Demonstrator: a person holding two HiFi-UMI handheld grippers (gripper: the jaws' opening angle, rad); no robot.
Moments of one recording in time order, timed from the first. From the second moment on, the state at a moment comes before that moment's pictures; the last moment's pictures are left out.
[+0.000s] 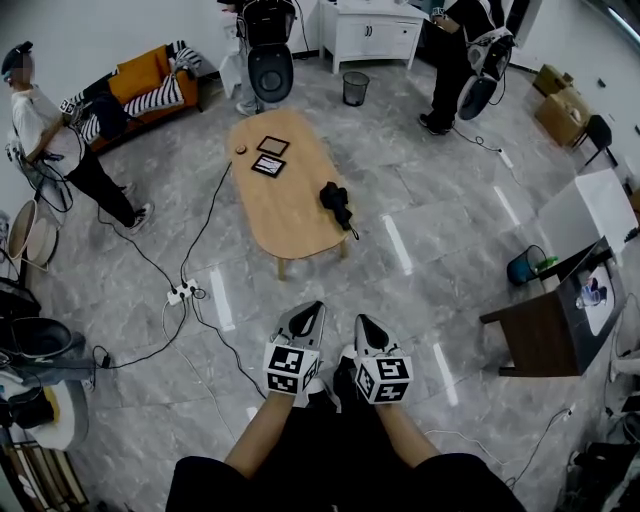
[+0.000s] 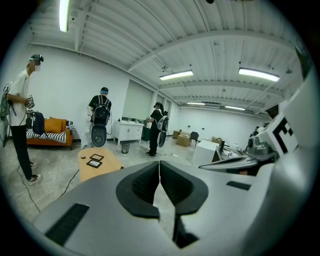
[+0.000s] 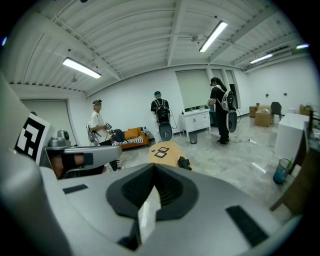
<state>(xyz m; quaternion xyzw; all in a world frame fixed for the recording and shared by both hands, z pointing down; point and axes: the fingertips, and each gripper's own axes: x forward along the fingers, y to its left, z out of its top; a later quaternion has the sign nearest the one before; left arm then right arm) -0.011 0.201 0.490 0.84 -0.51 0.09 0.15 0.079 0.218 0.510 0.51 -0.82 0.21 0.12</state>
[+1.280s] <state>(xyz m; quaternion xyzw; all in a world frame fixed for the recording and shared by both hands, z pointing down) 0.044 0.060 0.487 0.81 -0.56 0.11 0.16 0.137 0.062 0.514 0.46 -0.85 0.24 0.11</state>
